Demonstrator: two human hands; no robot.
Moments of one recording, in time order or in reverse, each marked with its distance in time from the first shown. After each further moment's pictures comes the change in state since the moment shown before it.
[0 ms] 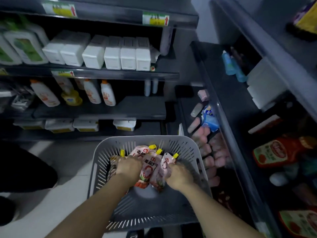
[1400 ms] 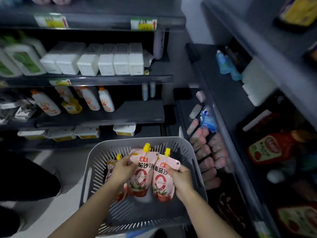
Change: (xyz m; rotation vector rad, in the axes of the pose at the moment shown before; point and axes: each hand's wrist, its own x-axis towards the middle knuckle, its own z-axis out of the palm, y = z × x) left_hand -0.018 0.004 -0.009 -1.628 0.063 -0.392; right_hand 0.004 0.017 0.023 1.403 0.186 0.240
